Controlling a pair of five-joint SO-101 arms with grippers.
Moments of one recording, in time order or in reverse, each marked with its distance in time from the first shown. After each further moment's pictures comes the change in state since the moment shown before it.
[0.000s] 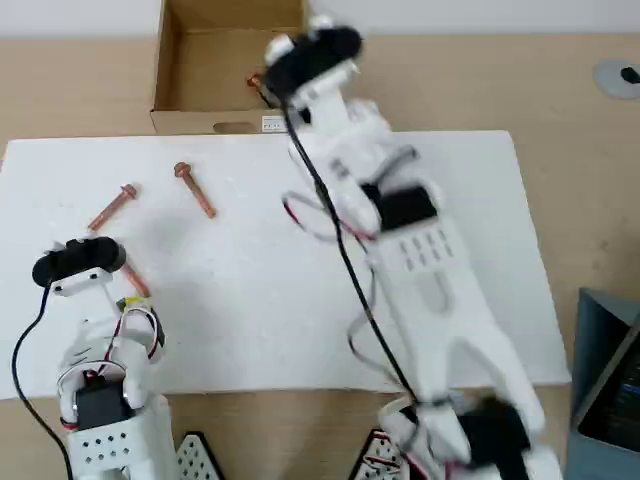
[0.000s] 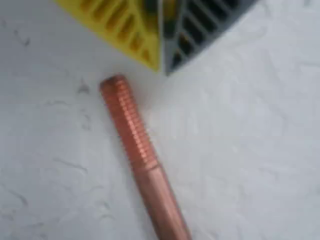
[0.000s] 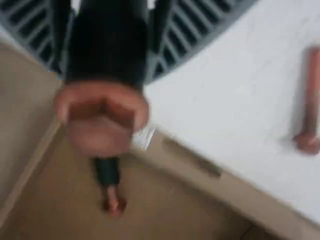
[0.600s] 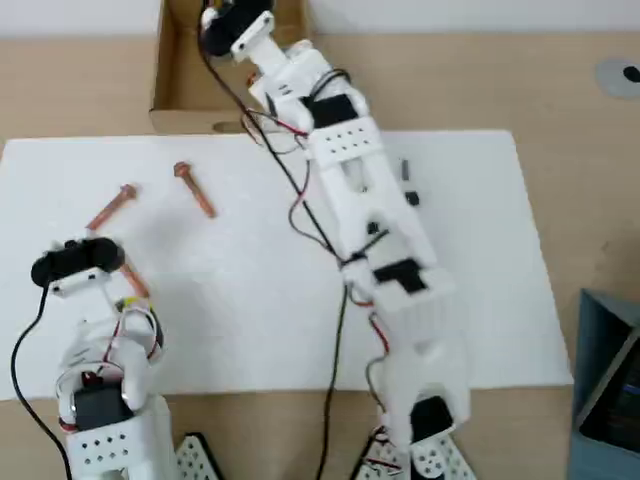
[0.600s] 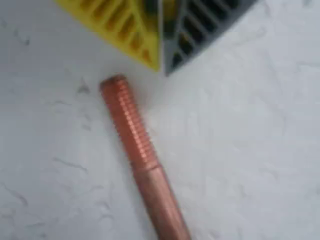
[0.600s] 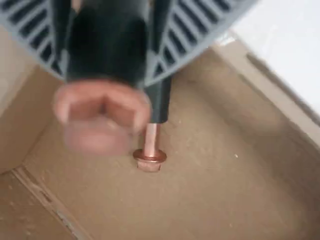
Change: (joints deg) left arm 0.0 0.0 0.0 0.0 0.0; right arm 0.0 55.2 -52.6 -0.3 18.5
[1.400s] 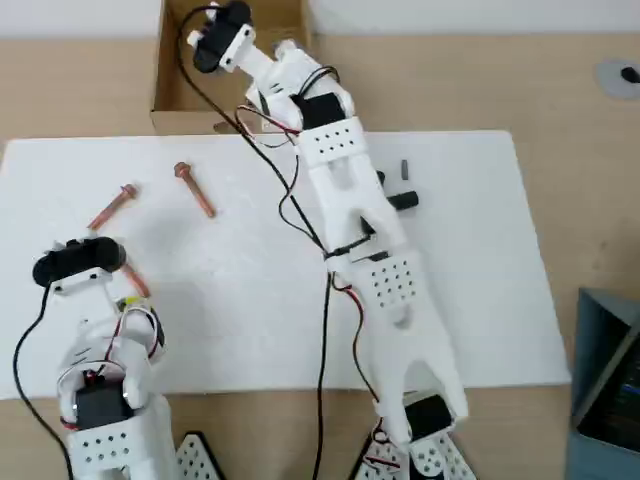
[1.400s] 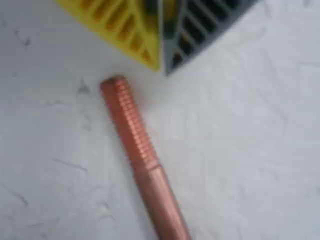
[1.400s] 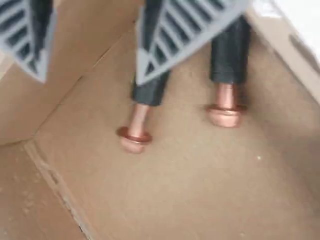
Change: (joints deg) left arm 0.0 0.0 0.0 0.0 0.0; right arm -0.1 18.9 -30.8 11.7 6.7
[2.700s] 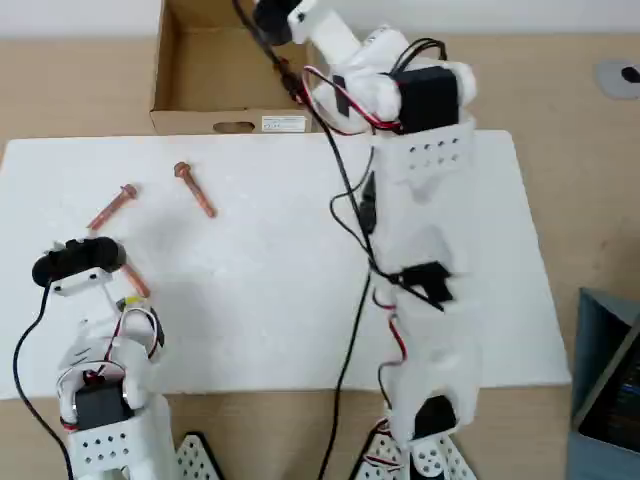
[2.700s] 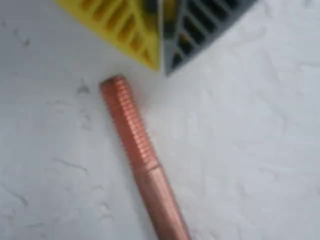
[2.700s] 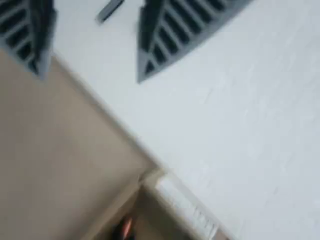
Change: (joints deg) left arm 0.0 0.0 0.0 0.0 0.0; right arm 6.5 -31.7 -4.6 51.9 -7.4
